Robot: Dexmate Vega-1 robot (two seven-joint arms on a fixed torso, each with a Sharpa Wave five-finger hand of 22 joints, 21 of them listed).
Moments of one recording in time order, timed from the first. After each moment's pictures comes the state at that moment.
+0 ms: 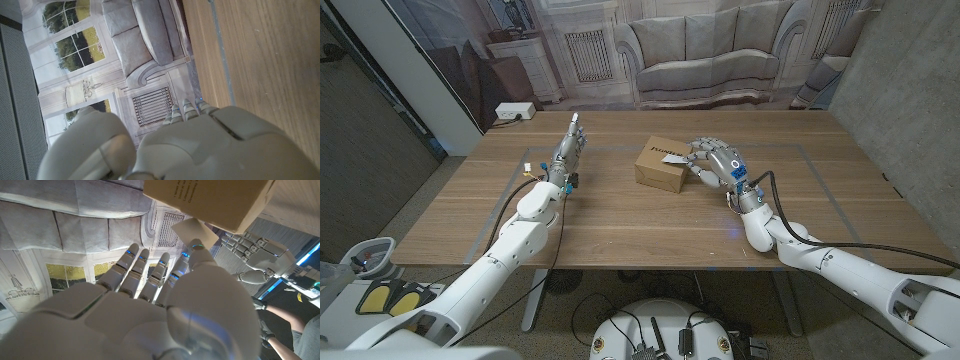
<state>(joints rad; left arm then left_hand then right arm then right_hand) 0.90 0.50 0.34 -1.41 -0.66 -0.26 0.09 0.54 0.10 -0.24 0.11 0.41 -0.17 0.04 0.20 0.18 -0.07 -0.04 0.20 0.18 -0.12 -0.01 0.19 0.18 -0.16 -0.03 0.21 0.18 -0.69 -0.66 -0.87 -1.27 -0.80 0.14 -1.01 0.90 0.05 0.27 -0.10 0.28 1.06 -0.22 0.33 0.21 0.64 -0.21 0.25 0.19 0.53 -0.05 0.20 0.19 0.47 -0.05 0.24 0.19</state>
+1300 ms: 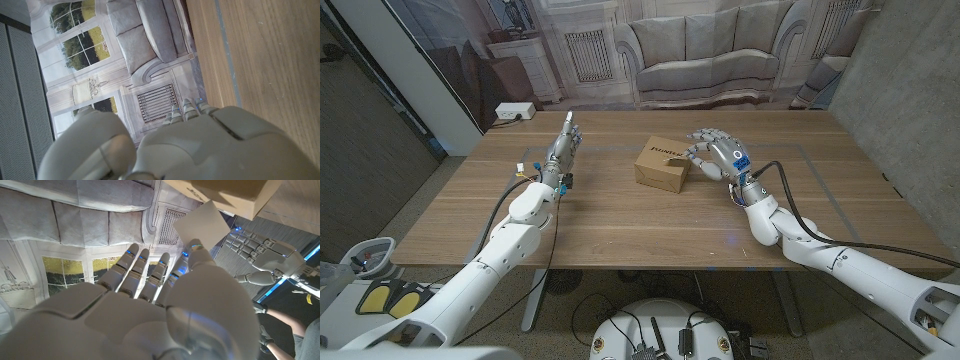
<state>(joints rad) 0.95 0.54 0.31 -1.49 -0.67 -0.26 0.10 0.54 0.11 -0.25 0.11 0.41 -0.16 0.04 0.20 0.18 -0.07 -0.04 0.20 0.18 -0.12 -0.01 0.19 0.18 -0.17 -0.03 0.21 0.18 -0.76 -0.73 -0.78 -1.47 -0.80 0.07 -0.87 0.91 0.06 0.27 -0.11 0.28 1.07 -0.22 0.33 0.21 0.65 -0.21 0.25 0.19 0.54 -0.05 0.20 0.19 0.47 -0.05 0.24 0.20</state>
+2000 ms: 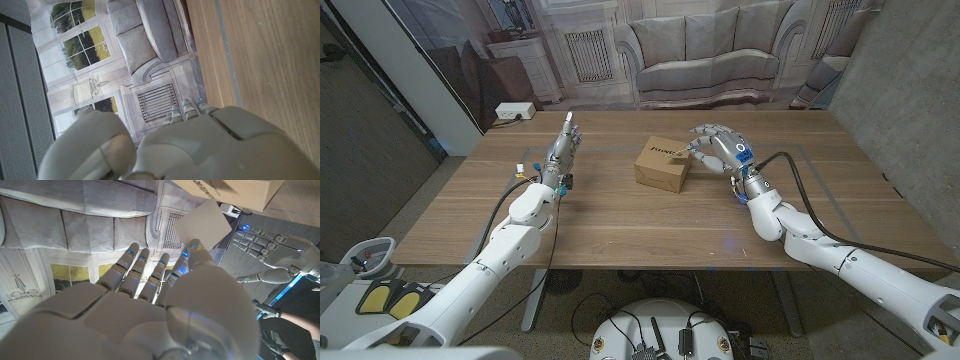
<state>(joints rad) 0.96 0.54 0.31 -1.50 -0.66 -0.26 0.11 0.54 0.11 -0.25 0.11 0.41 -0.16 0.04 0.20 0.18 -0.07 -0.04 0.20 0.18 -0.12 -0.01 0.19 0.18 -0.17 -0.03 0.21 0.18 -0.82 -0.76 -0.70 -1.60 -0.76 0.03 -0.74 0.91 0.06 0.27 -0.11 0.27 1.07 -0.22 0.32 0.20 0.64 -0.21 0.24 0.19 0.54 -0.05 0.20 0.19 0.48 -0.05 0.24 0.20</state>
